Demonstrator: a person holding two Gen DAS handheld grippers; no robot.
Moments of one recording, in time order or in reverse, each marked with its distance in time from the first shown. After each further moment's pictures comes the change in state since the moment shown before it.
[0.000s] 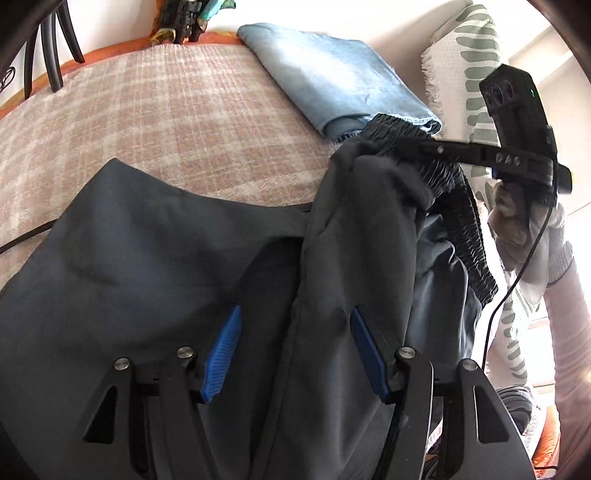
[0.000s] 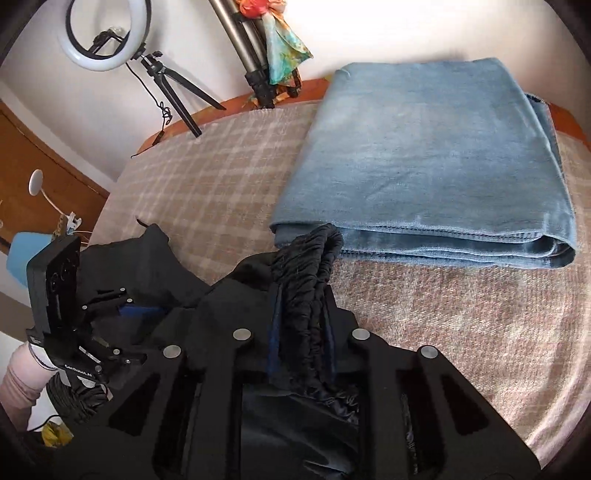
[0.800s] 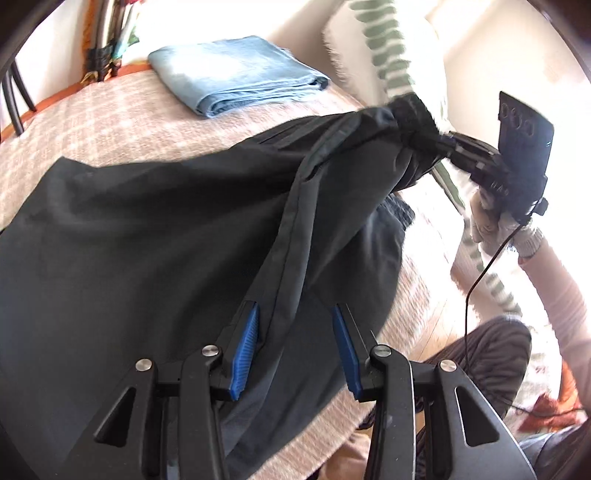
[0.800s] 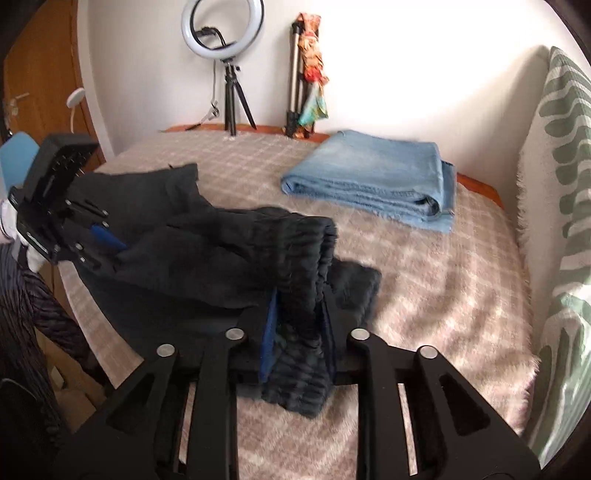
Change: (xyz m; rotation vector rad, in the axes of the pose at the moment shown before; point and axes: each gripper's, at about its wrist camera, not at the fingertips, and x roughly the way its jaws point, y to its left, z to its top) left arm -0.027 -0.085 -0.075 0.242 -0.009 -0.067; right arm -0.126 0.009 -0.167 -0.280 -0.219 -0.276
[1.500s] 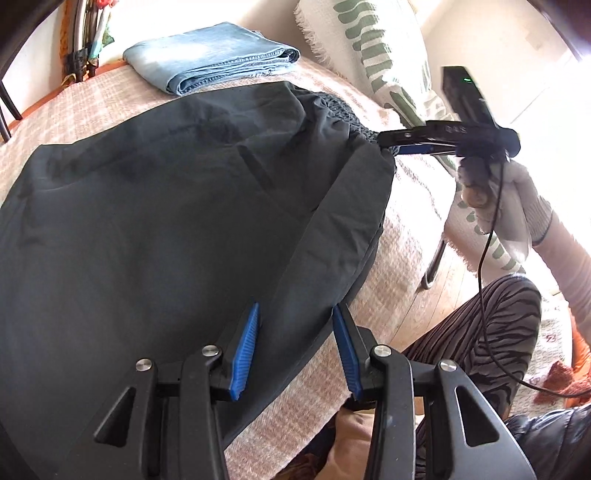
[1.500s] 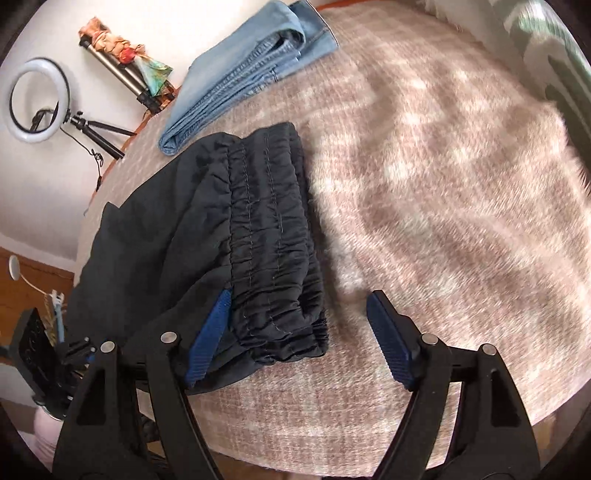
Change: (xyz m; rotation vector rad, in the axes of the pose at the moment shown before) left arm 0.017 -0.023 -0.036 0.077 0.040 -0.001; right arm 0.053 -0.060 -0.050 0.759 0.250 0.093
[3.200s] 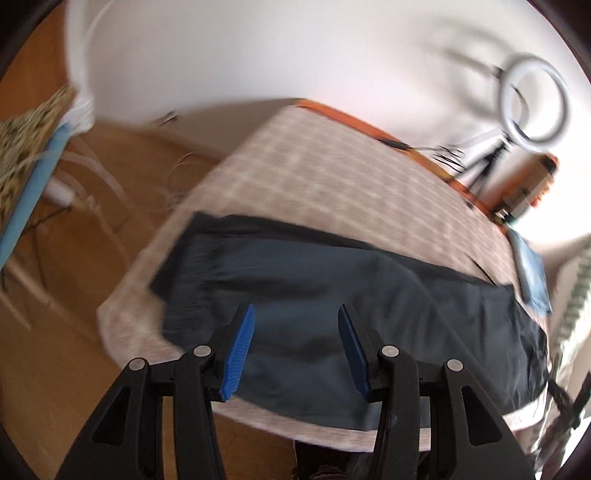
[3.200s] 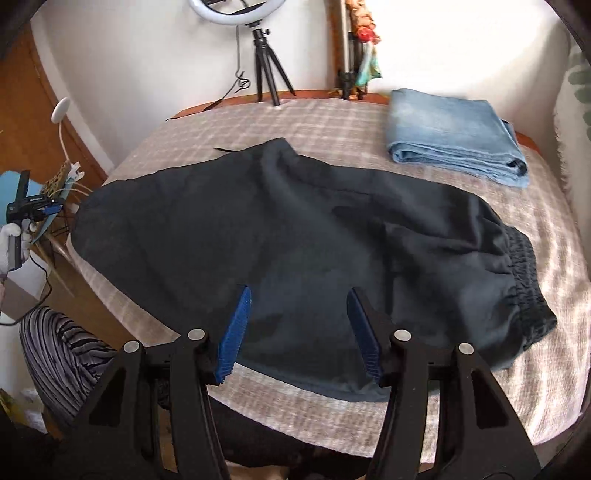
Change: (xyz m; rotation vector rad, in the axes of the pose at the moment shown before) left arm -0.345 0.312 -0.300 -0.986 -0.402 0.571; right arm 0.004 0.260 -0.108 -0.654 -0.086 -0.004
